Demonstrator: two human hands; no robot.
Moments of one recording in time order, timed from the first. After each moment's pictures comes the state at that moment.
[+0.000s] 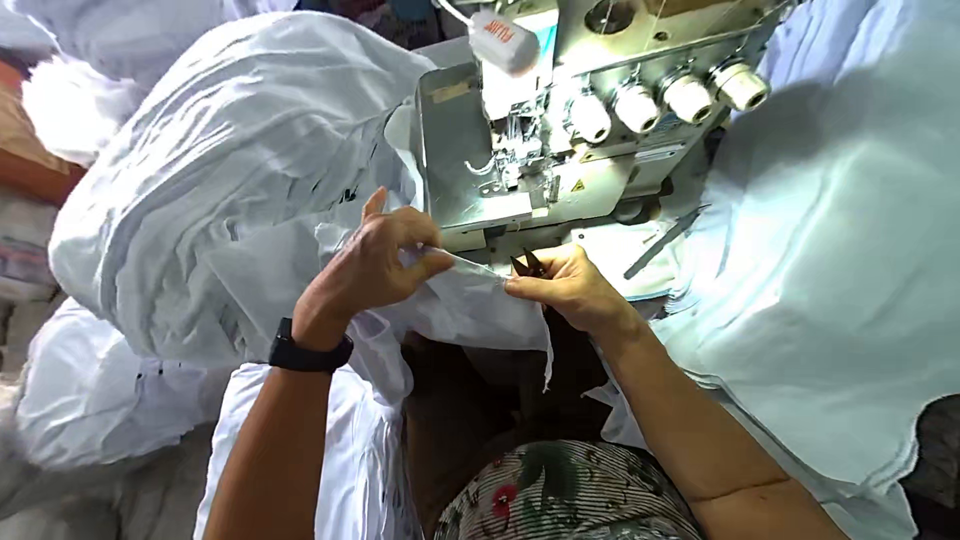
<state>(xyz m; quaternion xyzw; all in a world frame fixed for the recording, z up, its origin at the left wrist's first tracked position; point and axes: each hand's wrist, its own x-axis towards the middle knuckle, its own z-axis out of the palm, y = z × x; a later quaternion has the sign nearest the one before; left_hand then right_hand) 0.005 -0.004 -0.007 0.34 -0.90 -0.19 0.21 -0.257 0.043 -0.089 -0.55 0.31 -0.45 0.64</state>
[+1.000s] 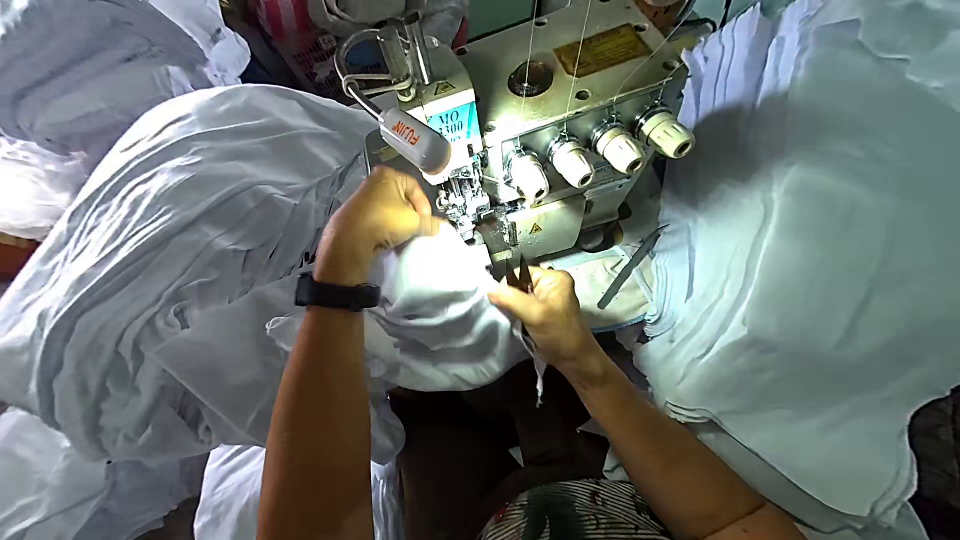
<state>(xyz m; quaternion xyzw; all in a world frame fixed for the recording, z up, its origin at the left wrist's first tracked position) -0.074 -0.104 0.017 0.59 -0.74 -0.33 0.06 -0.244 0.034 -0.089 -0.40 0.47 -0.57 0.54</state>
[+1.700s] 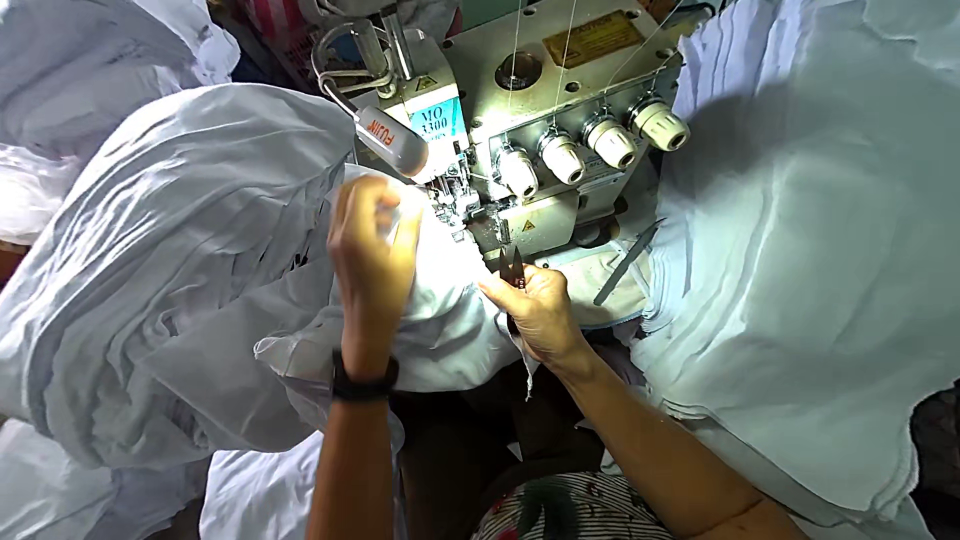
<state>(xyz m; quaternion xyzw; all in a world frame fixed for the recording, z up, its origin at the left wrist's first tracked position) -0.067 -0.030 -0.027 0.51 -0.78 -0.09 0.36 -0.237 0.031 -0.096 -0.34 0.46 -0.61 0.55</state>
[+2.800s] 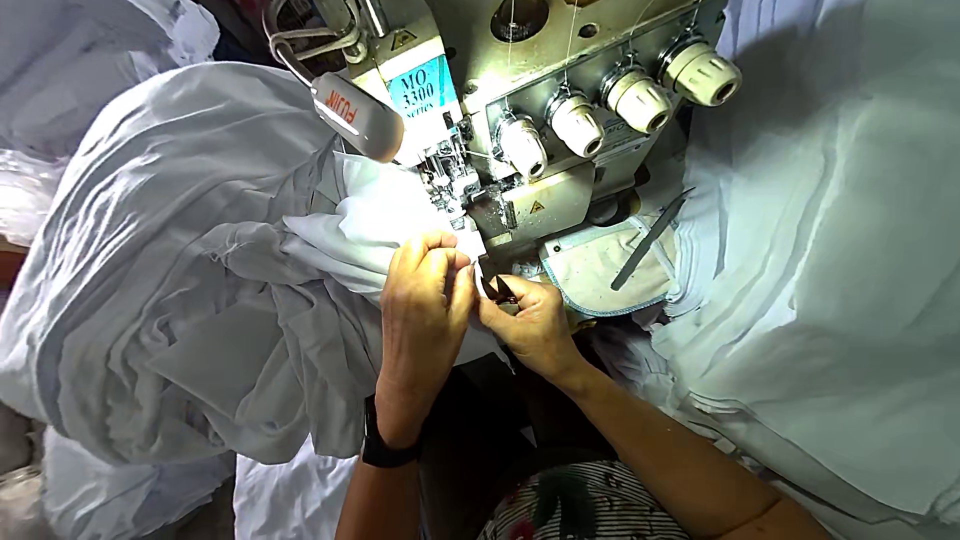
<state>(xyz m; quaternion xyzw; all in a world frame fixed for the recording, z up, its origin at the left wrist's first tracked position) -0.094 0.008 -0.041 0.49 -0.81 -0.11 0.30 -0.221 0.045 -0.116 -0.47 0.46 -0.61 0.45</state>
